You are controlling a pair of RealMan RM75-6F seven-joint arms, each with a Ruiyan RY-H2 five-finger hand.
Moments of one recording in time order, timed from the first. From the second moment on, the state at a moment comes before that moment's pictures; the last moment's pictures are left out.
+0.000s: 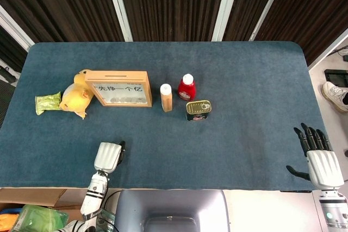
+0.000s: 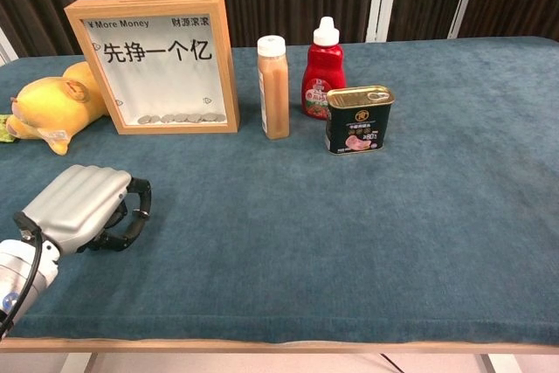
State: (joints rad) left arm -0.40 -1.95 -0.11 -1.05 1.40 1.27 0.47; right arm 0.06 -1.13 0.05 -1.64 -1.50 1.48 -0.13
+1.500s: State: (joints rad) left arm -0.68 -1.51 -0.59 -1.59 0.98 1.11 0.54; right arm 0.10 -1.15 0.09 -1.62 -1.38 1.40 -0.16
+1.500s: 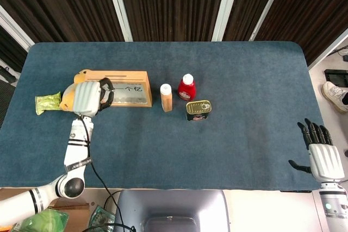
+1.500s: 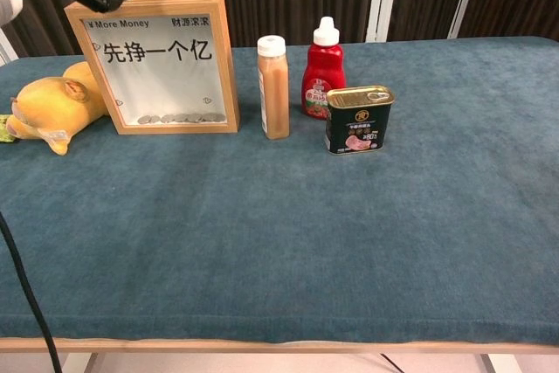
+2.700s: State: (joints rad) left arm -1.00 -1.45 -0.52 -1.35 0.61 0.95 0.55; right arm 0.11 -1.15 0.12 -1.62 -1.29 1.38 -0.18
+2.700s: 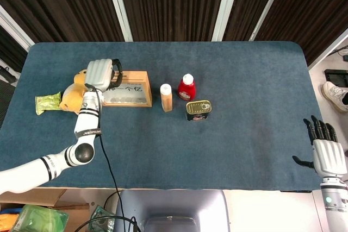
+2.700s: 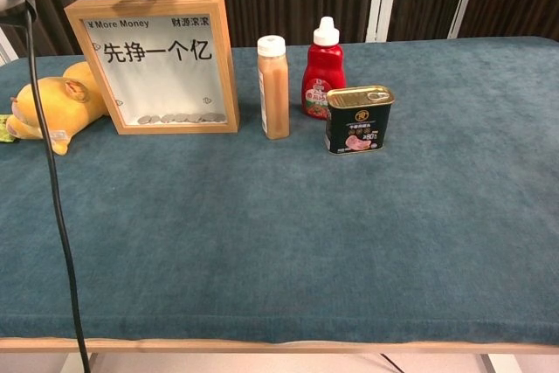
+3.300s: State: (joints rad) left arm -1.03 -1.45 -0.46 -1.33 0.56 0.97 0.54; right arm 0.11 -1.15 0.12 -1.62 -1.30 1.39 -0.17
